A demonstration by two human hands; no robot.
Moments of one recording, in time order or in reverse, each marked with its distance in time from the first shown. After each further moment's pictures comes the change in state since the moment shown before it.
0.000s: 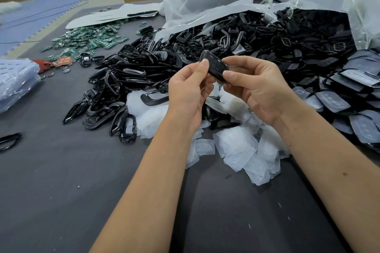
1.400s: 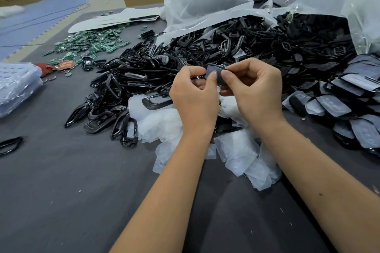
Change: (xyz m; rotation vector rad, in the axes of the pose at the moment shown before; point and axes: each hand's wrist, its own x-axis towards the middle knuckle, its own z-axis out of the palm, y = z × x) left_hand -0.006 -0.015 0.014 0.640 0.363 0.493; right_hand -0.004 0.017 0.023 -0.438 0.332 -0.367
